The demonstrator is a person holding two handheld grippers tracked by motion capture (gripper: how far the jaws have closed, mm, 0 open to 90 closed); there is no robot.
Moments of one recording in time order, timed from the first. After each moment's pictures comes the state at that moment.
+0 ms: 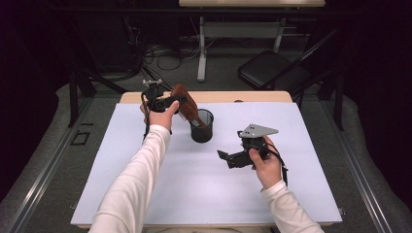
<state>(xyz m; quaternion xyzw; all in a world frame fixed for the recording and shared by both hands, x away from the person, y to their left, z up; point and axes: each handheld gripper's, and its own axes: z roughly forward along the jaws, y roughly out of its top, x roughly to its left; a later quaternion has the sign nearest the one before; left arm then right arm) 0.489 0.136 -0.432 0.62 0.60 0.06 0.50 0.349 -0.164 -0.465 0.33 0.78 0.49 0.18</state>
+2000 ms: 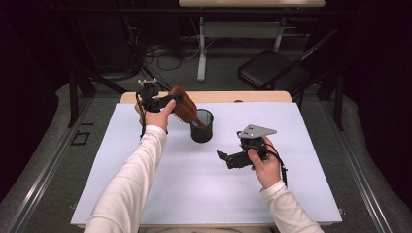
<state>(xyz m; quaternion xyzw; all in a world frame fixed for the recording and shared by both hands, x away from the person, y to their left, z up) 0.481 0.148 -0.424 0.61 0.61 0.10 0.50 0.350 -0.162 -0.468 0.33 0.79 0.48 0.18</state>
